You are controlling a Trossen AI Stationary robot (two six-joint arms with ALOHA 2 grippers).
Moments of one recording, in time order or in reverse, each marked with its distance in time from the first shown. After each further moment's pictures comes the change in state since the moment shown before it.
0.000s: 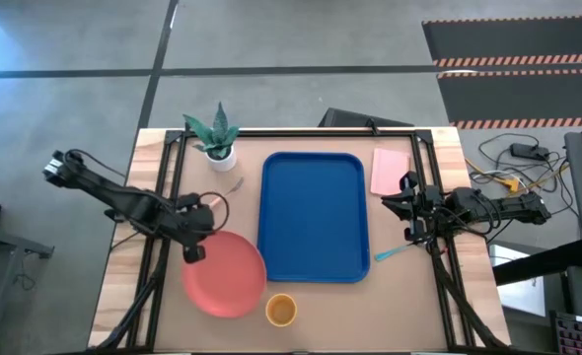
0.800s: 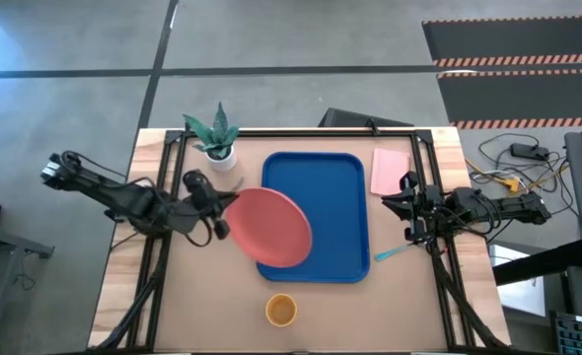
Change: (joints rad) left arm 0.078 0.022 0.010 0.530 -0.543 0.219; right arm 0.000 0.000 0.000 0.008 0.000 -0.003
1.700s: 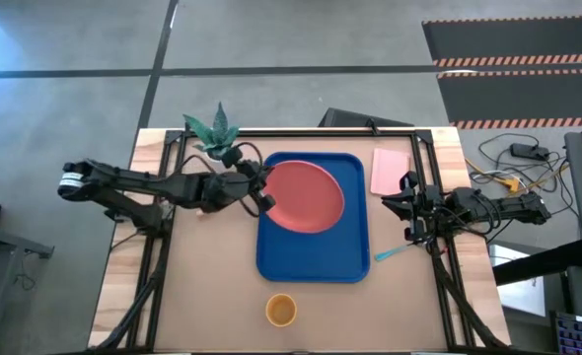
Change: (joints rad) left arm 0.337 0.375 0.148 0.327 0.104 0.342; right arm 0.000 0.000 0.000 -0.005 0.000 0.000
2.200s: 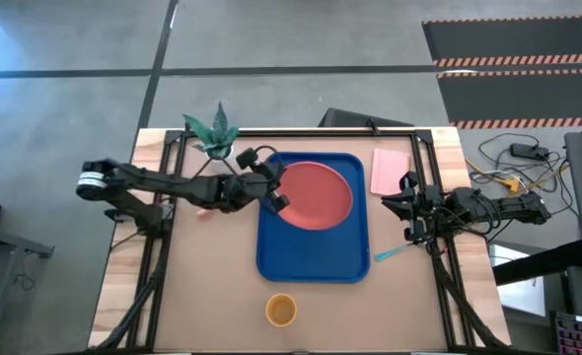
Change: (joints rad) left arm 0.048 0.168 0.000 0.160 0.020 0.052; right arm 0.000 0.000 0.000 -0.003 0.000 0.000
